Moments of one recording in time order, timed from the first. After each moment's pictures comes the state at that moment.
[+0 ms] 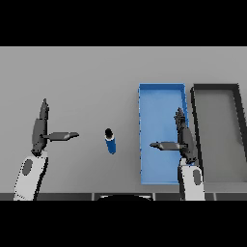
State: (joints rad) left arm -0.11 0.43 -0.16 -1.48 0.24 0.26 0.01; right arm 0.00 0.00 0.00 -1.57 0.00 0.00 0.00
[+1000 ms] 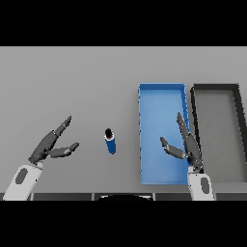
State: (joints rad) left arm -0.01 0.63 -0.32 -1.61 0.23 -0.14 -0.13; right arm 0.11 -0.15 0.08 -1.71 0.11 0.09 -0.10
